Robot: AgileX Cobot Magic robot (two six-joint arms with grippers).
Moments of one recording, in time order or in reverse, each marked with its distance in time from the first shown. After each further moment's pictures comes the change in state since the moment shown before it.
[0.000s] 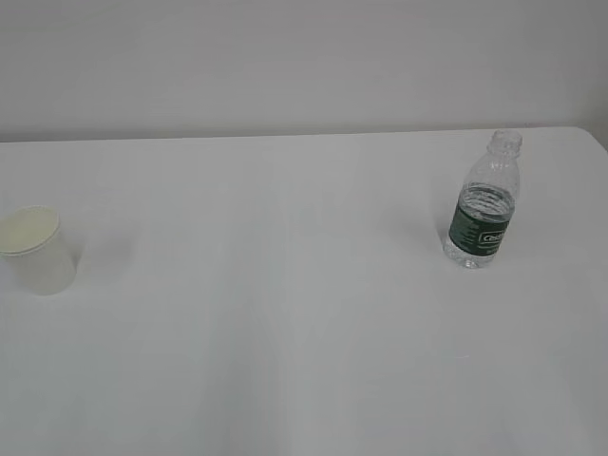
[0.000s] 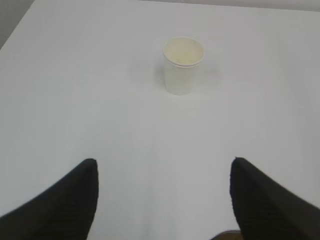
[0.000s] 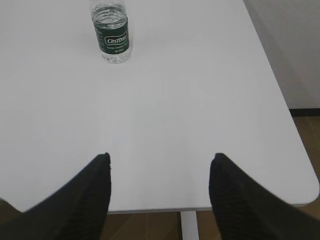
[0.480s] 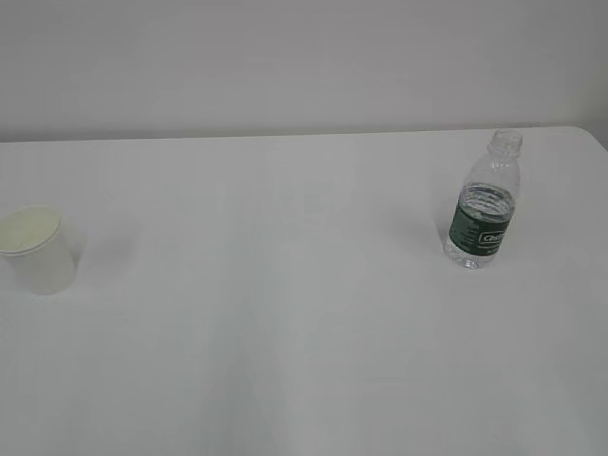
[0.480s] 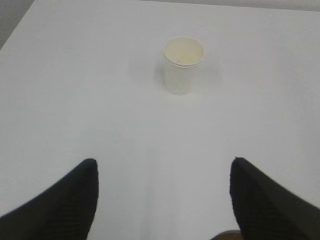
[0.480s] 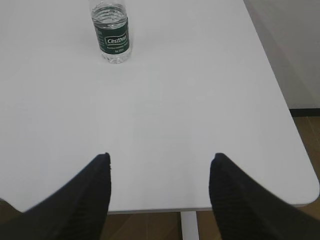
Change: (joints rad) left arm 0.000 0.000 0.000 0.000 0.000 0.000; right arm 0.000 0.000 0.000 0.000 0.000 0.000
